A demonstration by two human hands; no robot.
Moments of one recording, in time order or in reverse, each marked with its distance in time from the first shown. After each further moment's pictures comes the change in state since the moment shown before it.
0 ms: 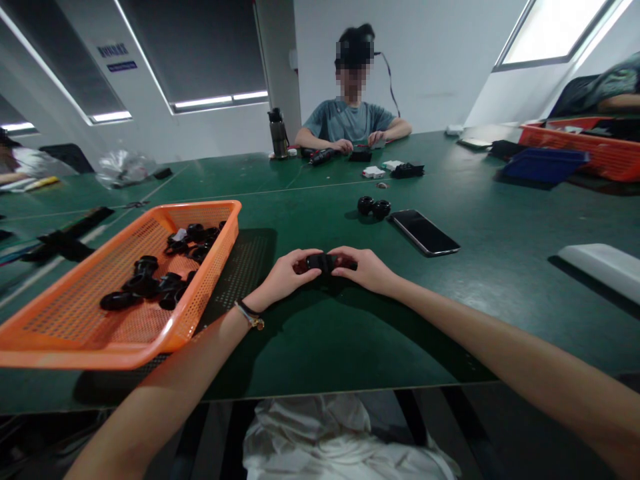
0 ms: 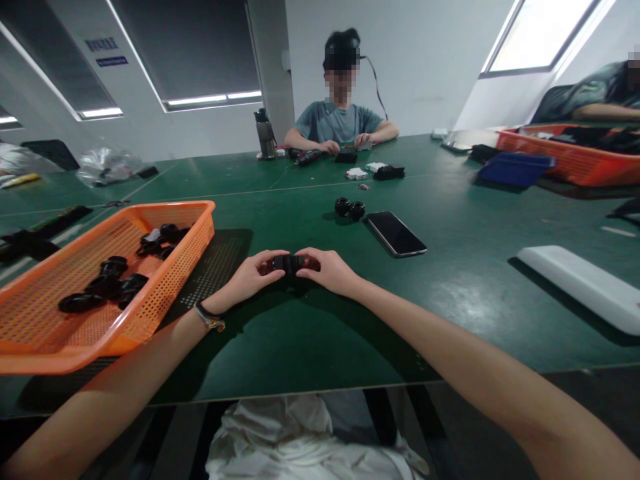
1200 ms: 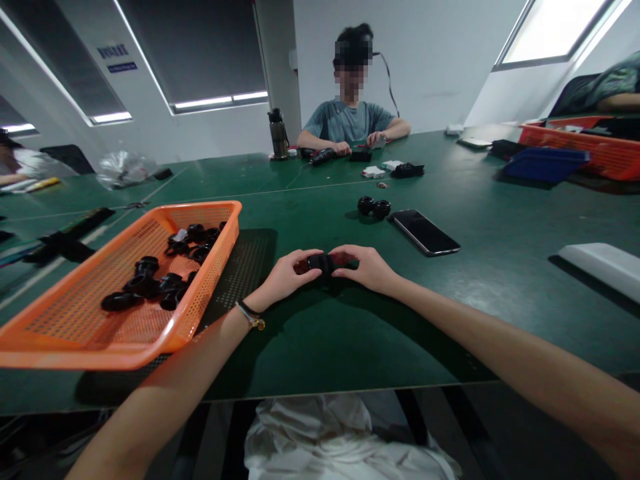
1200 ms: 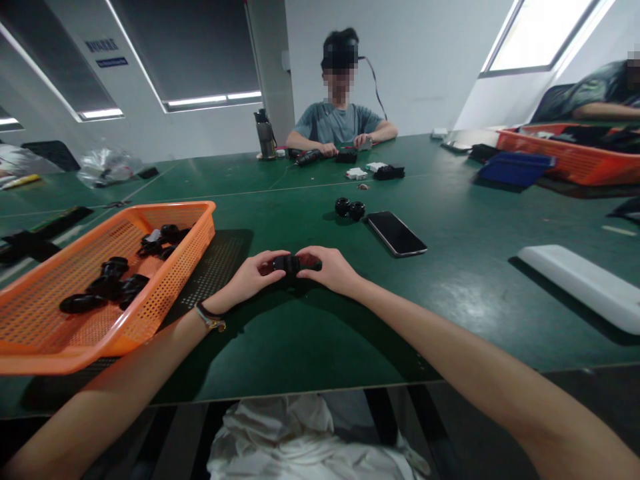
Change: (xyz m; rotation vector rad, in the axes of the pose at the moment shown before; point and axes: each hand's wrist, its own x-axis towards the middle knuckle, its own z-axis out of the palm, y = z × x) left_hand 0.000 -0.003 -0.001 0.020 -0.015 0.023; right_hand -0.001 0.000 0.000 0.054 0.068 -0.062
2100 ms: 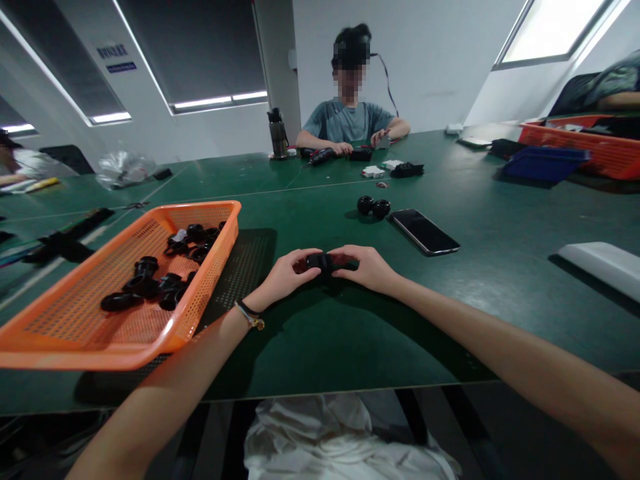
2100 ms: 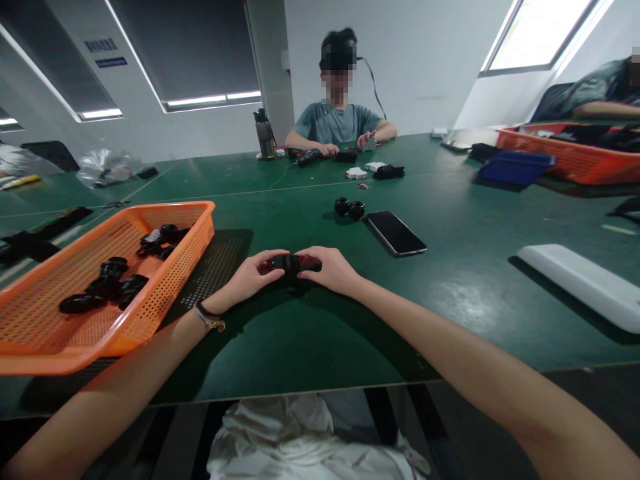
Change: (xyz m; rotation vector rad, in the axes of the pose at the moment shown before) left_hand 0.000 0.001 0.001 -0.051 0.011 -0.010; right_hand 0.000 0.000 -0.001 -0.055 -0.005 -0.046
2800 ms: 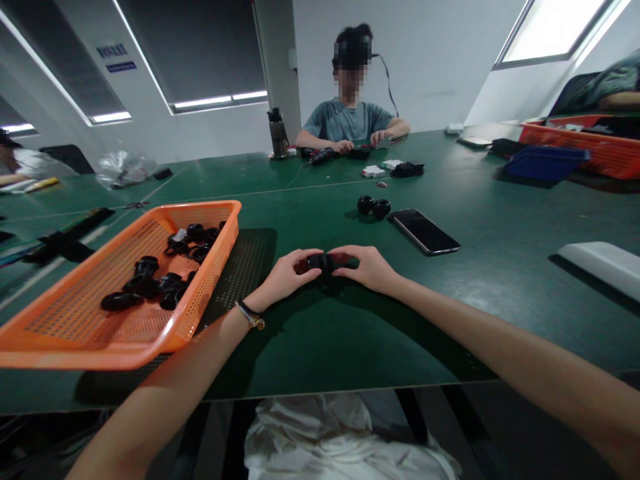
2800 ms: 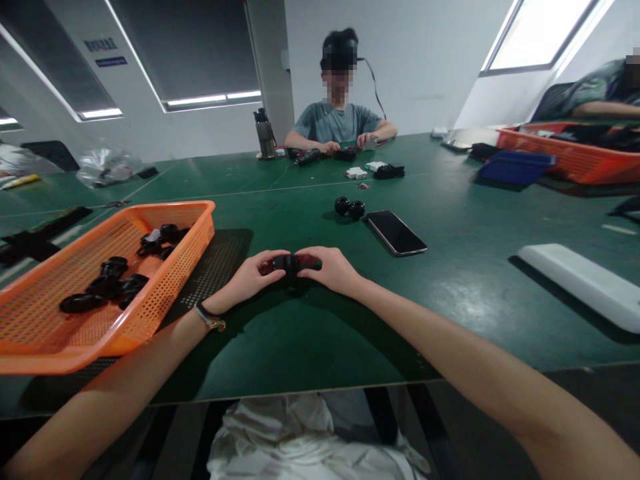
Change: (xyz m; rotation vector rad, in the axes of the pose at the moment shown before) left_hand -0.001 0.001 -0.001 0.061 -0.008 0.013; right_hand 0.000 -0.001 0.001 -0.005 0.026 0.049
